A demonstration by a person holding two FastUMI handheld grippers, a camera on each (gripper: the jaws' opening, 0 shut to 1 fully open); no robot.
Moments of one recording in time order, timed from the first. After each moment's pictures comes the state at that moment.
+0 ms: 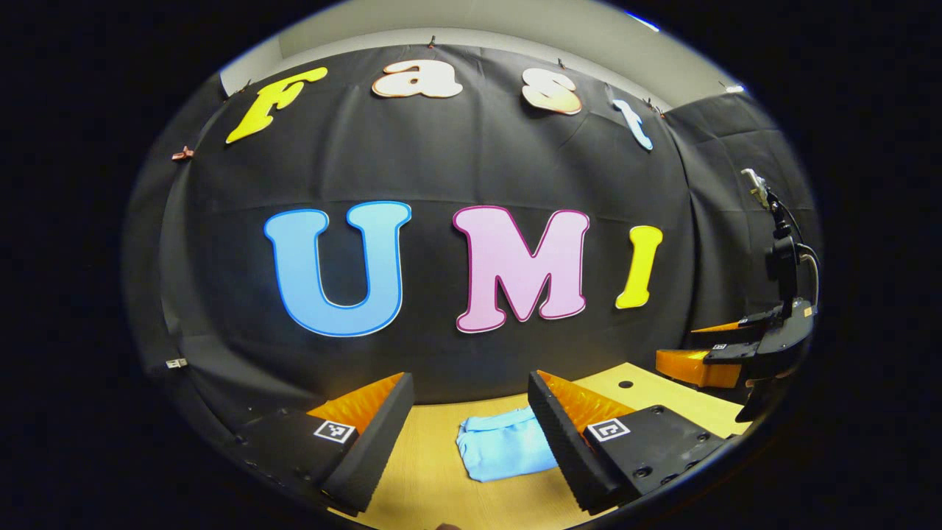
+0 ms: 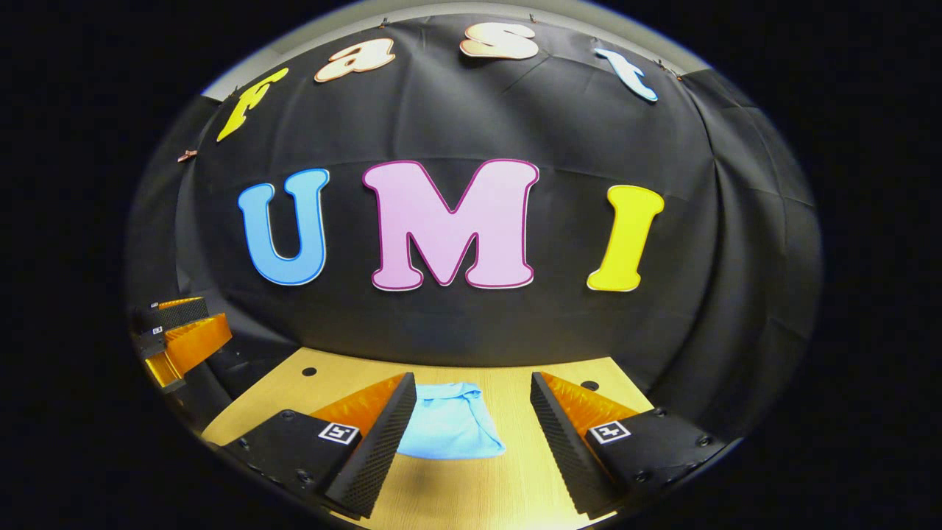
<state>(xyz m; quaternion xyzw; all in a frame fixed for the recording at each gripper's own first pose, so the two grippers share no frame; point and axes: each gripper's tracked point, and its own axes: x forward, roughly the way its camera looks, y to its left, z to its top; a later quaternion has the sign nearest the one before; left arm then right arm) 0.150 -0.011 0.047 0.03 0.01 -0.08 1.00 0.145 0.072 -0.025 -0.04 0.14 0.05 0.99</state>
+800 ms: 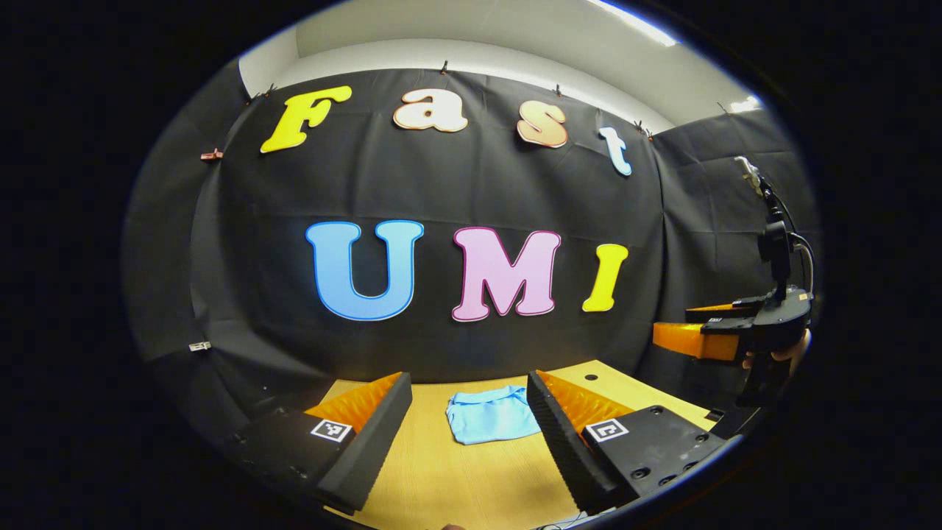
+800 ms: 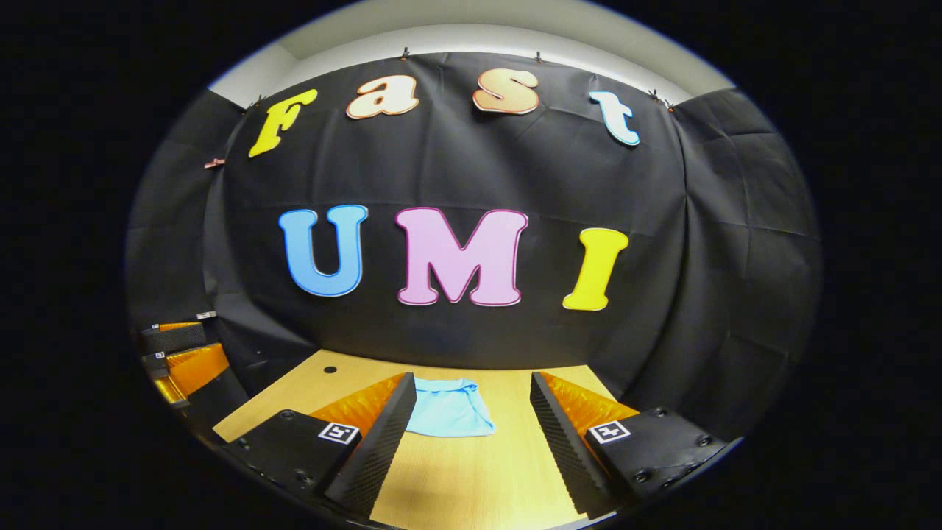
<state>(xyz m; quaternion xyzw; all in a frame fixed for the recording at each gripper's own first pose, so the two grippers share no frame) -0.020 0.003 0.058 0.01 0.00 -0.09 1.00 -0.008 0.079 0.038 -0.06 0.09 0.05 0.99</state>
